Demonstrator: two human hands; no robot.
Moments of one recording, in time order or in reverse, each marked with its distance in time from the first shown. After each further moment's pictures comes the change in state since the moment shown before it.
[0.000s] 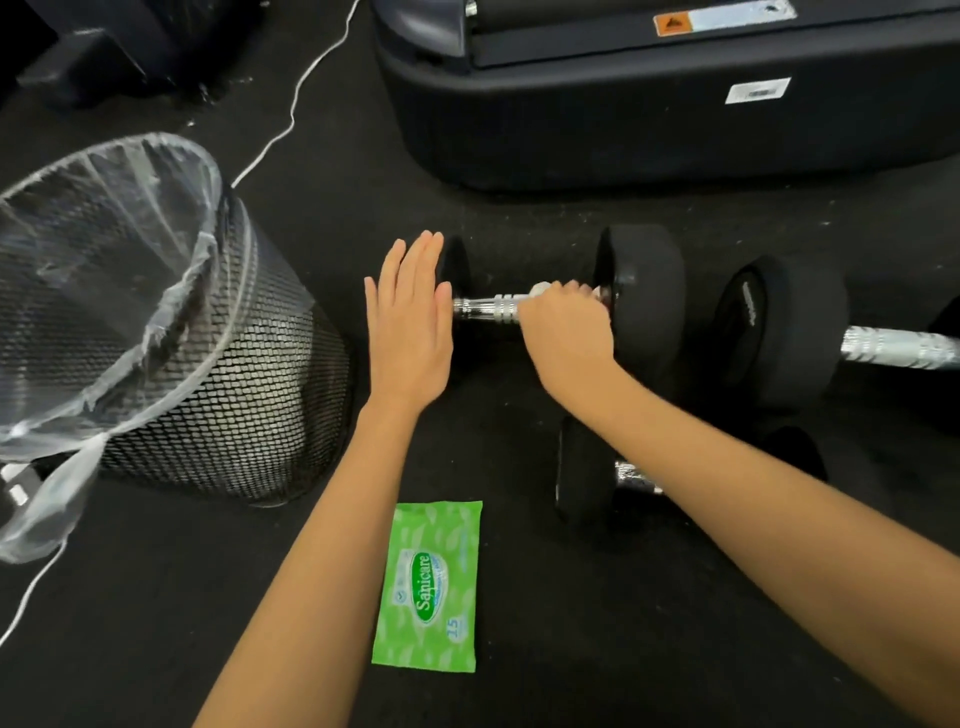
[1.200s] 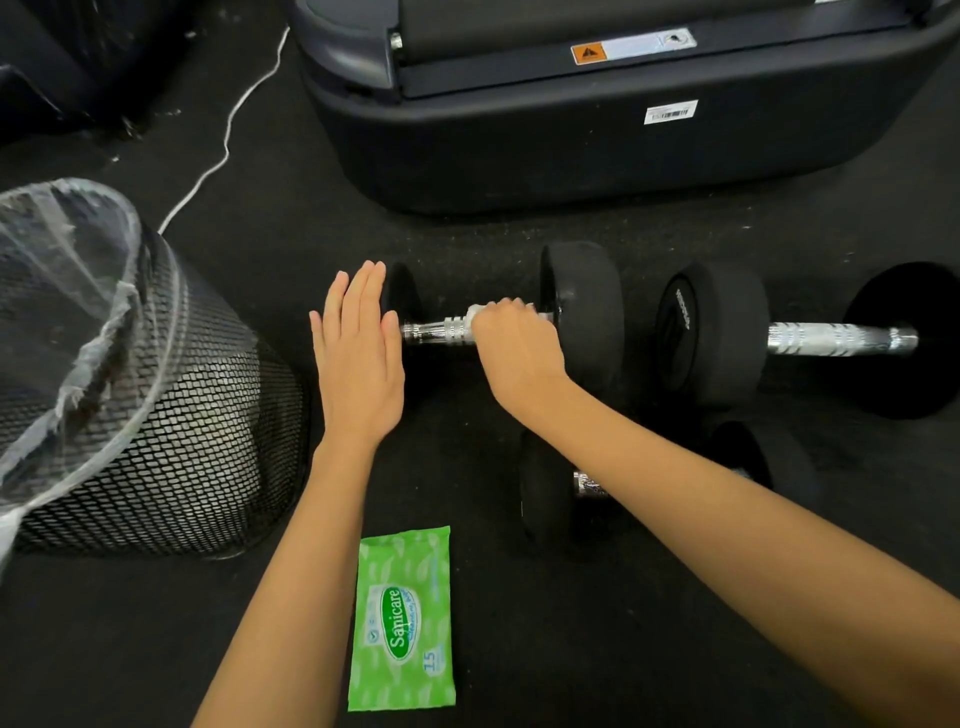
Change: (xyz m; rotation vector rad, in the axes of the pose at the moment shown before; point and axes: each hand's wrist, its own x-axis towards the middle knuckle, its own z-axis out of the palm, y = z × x) left_hand -0.001 0.001 0.001 0.027 0.003 -0.007; right_hand -0.002 0.009 -0.004 0.179 0.035 0.002
